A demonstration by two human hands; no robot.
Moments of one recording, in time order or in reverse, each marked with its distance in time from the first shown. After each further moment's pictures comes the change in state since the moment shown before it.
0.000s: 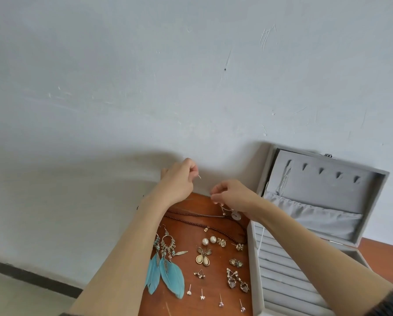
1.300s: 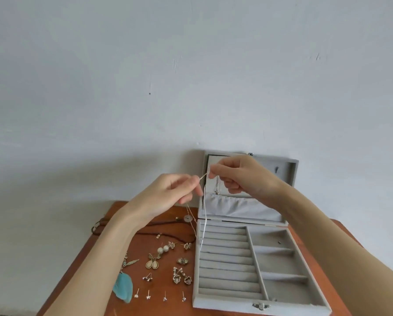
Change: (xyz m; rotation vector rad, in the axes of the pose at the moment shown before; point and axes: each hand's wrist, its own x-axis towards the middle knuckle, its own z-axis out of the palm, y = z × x) left_hand -0.041 0.120 -0.020 -0.595 -0.423 0.151; right_hand -0.113 -0.006 -0.116 0.311 0.103 -0.289
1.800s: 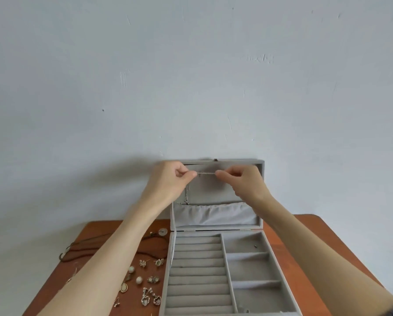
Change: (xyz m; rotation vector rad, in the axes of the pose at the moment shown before) left_hand 0.085 0.015 0.047 0.438 0.442 -0.004; right_hand -0.002 0.064 -0.054 -0.063 0.470 0.037
